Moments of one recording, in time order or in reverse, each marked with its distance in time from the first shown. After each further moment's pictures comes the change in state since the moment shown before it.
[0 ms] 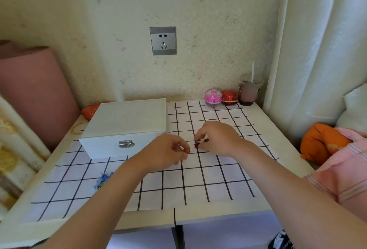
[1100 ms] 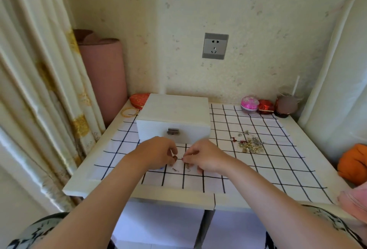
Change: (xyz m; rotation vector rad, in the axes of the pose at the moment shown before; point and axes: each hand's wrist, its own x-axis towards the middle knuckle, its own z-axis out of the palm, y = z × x) left_hand -0.086 -0.082 -0.061 0.420 0.094 -0.128; right_hand -0.004 -0.147 0.049 0.585 -0.311 0.147
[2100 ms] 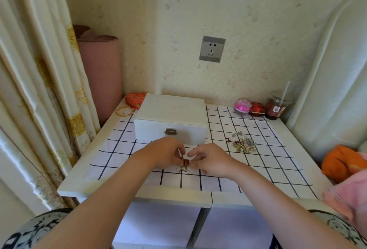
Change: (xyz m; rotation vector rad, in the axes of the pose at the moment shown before) left_hand 0.009 0.010 0.006 -0.030 -0.063 0.127; right_hand -0.016 0.016 -0.007 -0.017 0.041 0.012
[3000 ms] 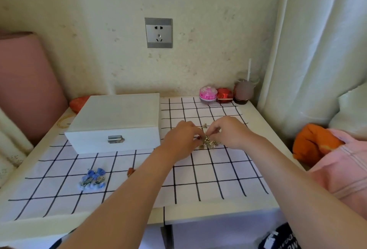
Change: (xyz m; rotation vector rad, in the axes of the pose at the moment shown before) left_hand 0.143 0.120 0.063 0.039 0.245 0.251; right_hand 0.007 0.107 -0.147 -0.314 0.273 -0.008
